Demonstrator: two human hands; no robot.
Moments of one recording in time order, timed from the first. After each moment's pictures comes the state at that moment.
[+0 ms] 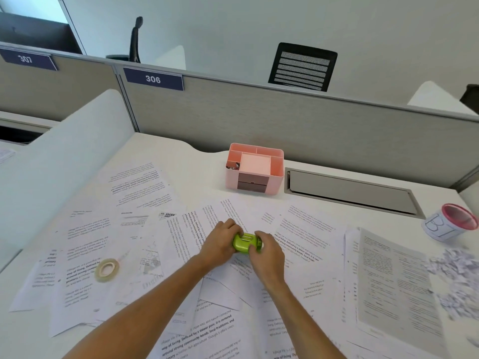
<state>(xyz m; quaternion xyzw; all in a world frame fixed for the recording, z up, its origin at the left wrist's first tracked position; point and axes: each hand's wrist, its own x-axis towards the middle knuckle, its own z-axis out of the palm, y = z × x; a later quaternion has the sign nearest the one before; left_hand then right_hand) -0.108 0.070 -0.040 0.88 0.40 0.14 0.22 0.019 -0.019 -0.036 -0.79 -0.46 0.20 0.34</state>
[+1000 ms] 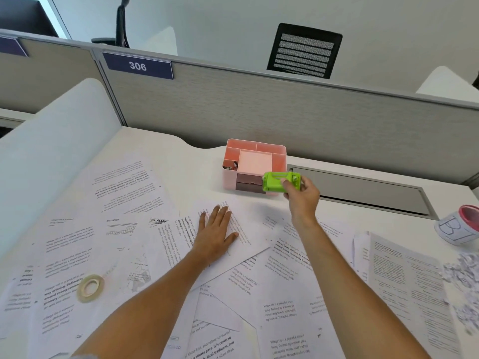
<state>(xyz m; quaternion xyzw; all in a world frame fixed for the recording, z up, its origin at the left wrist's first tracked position) -0.103 0.130 -0.087 0.88 0.47 0.00 0.13 0.123 0.105 0.018 -0.67 -0.23 0.29 0.65</state>
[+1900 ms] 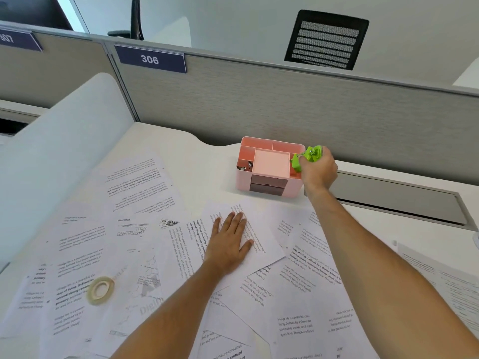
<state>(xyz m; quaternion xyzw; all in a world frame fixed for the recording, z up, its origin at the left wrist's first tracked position) -0.101 0.122 -0.099 0.88 0.47 0.00 0.10 0.148 0.192 0.030 -0.83 -0.29 0.06 0.46</state>
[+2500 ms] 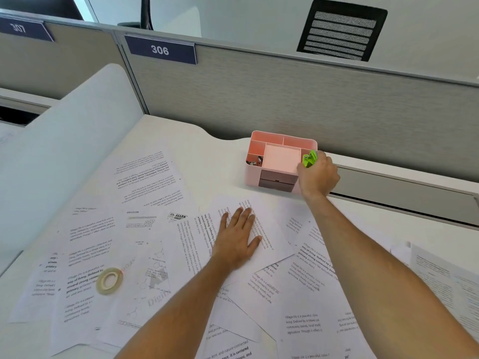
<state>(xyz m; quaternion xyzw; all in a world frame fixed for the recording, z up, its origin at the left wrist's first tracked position) -0.100 0.123 -0.101 0.87 0.48 0.00 0.10 0.125 0.192 0.006 -0.87 -0.37 -0.01 0.32</state>
